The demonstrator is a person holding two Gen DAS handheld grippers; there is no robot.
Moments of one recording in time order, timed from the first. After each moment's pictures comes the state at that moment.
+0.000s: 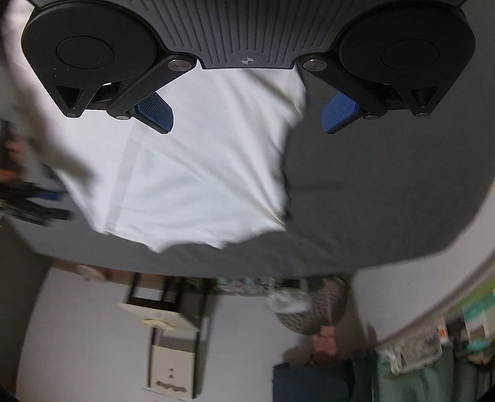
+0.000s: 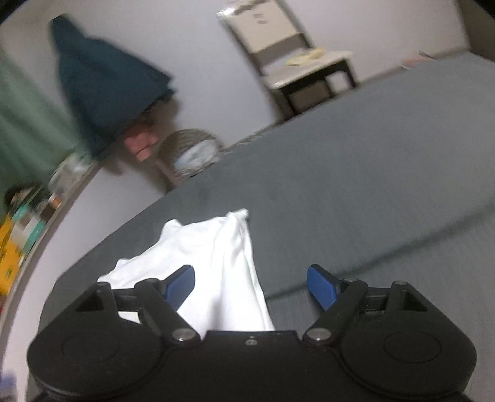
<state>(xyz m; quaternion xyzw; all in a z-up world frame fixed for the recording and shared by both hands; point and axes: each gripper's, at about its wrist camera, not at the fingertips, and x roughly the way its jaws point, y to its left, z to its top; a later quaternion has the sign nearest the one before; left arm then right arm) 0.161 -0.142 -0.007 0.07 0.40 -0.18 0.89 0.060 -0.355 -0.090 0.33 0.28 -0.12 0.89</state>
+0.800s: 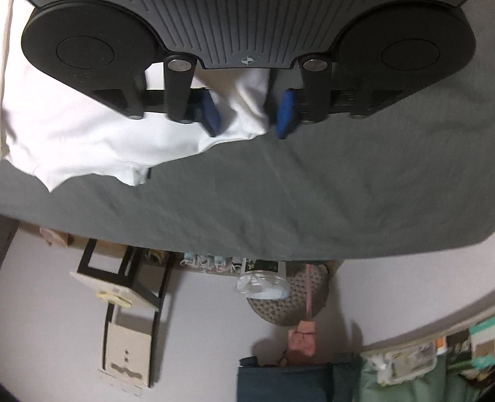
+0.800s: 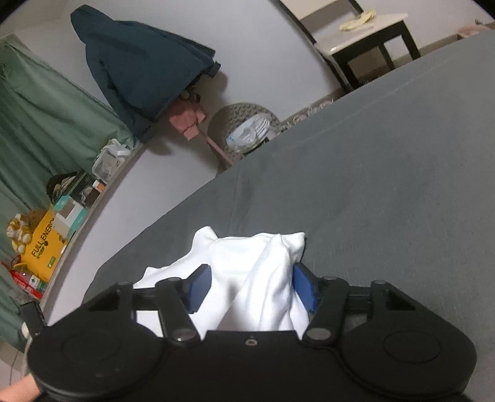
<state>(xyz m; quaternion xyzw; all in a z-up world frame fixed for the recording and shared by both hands) 0.333 -0.213 -0.117 0.04 0.37 -0.14 0.92 0.129 -0.382 -0.123 0.38 0.28 -0.01 0.88</state>
